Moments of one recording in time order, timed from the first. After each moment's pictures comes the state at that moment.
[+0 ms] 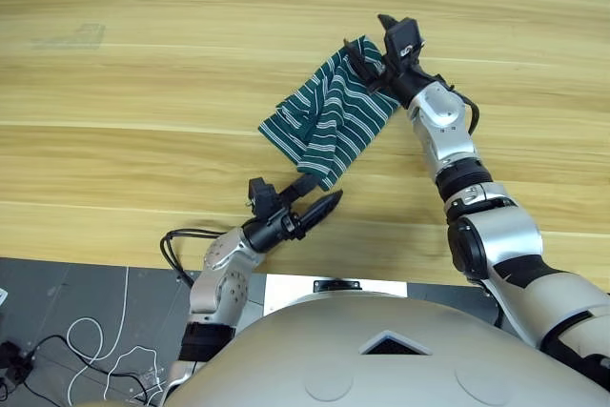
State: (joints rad) left arm 0.46 0.18 -0.18 -0.16 -0.62 0.07 -0.98; right arm -0.63 -0.04 0.05 0.99 0.05 -0.43 0.34
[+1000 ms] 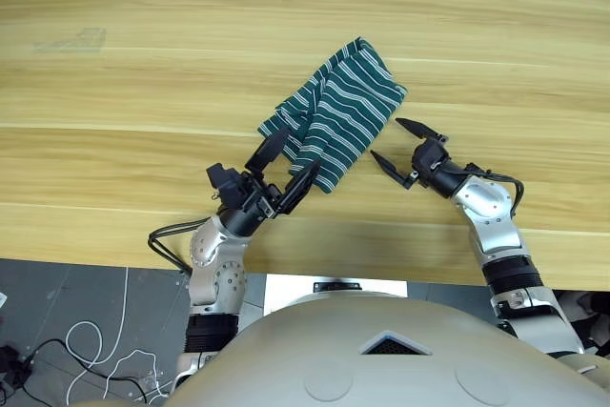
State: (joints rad) left arm 0.38 0.10 -0.06 -0.10 -0.62 -0.20 -0.98; right arm 0.02 -0.32 0.23 0.32 -0.03 -0.42 0.60
